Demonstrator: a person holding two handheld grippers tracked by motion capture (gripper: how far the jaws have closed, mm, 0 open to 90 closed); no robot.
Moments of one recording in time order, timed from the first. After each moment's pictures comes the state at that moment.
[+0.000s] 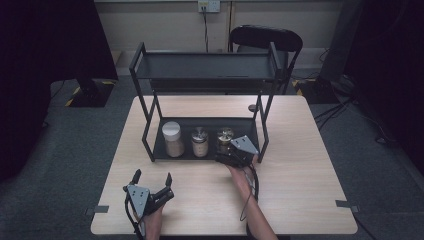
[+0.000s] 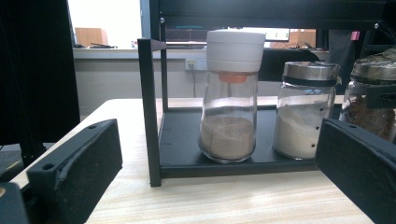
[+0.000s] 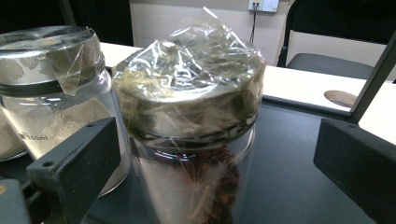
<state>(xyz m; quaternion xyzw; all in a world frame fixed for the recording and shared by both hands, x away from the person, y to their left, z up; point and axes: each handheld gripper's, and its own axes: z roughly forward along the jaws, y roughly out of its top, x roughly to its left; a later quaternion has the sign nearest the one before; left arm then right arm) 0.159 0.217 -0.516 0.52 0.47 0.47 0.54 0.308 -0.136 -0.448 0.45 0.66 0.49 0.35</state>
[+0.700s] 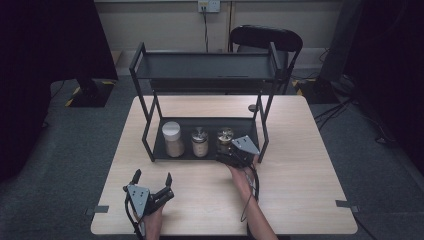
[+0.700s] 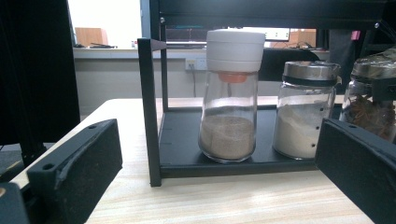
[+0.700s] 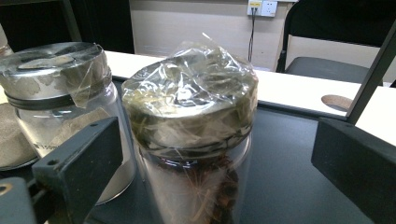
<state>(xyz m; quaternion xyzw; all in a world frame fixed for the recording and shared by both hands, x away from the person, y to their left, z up) 0.159 0.217 -0.515 0.52 0.47 0.47 0.54 0.303 -0.137 -0.445 0.45 0.65 0.50 0.36</state>
